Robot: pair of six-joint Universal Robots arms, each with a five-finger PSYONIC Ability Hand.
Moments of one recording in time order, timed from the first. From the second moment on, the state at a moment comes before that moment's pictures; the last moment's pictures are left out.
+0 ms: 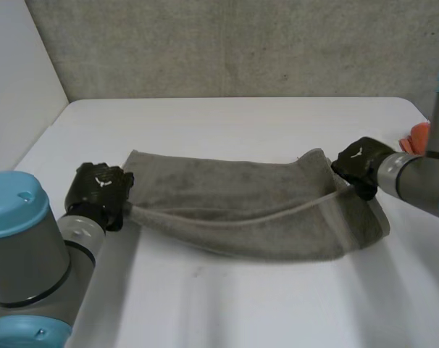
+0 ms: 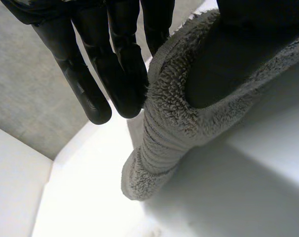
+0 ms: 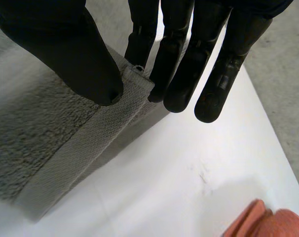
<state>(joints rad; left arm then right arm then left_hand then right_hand) 4.24 -1.78 -1.83 3.40 -1.78 3.62 1.79 -1.01 1.16 0.41 1.38 2.24 1.11 1.19 1.19 1.20 0.98 0.97 1.17 1.18 1.19 0.99</state>
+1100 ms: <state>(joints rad) 4.22 -1.77 -1.87 3.39 -1.77 3.62 1.64 -1.26 1.67 0.22 1.22 2.61 1.11 1.19 1.19 1.20 0.98 0.36 0.42 0.40 0.40 0.23</state>
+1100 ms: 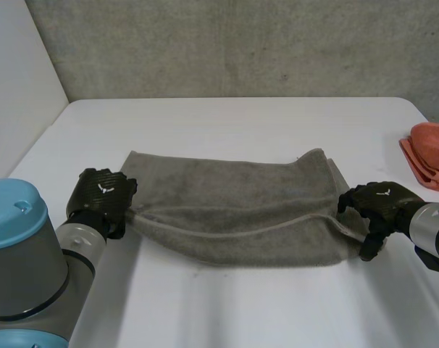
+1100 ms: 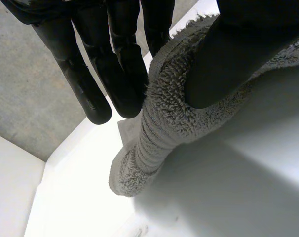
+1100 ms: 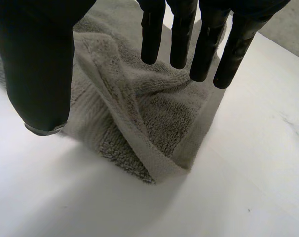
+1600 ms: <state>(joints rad) 4.22 -1.77 -1.87 3.38 -1.77 3.62 1.77 -1.15 1.61 0.16 1.25 2.73 1.11 1.19 1.19 1.20 0.98 0.36 0.42 0.41 0.42 0.25</state>
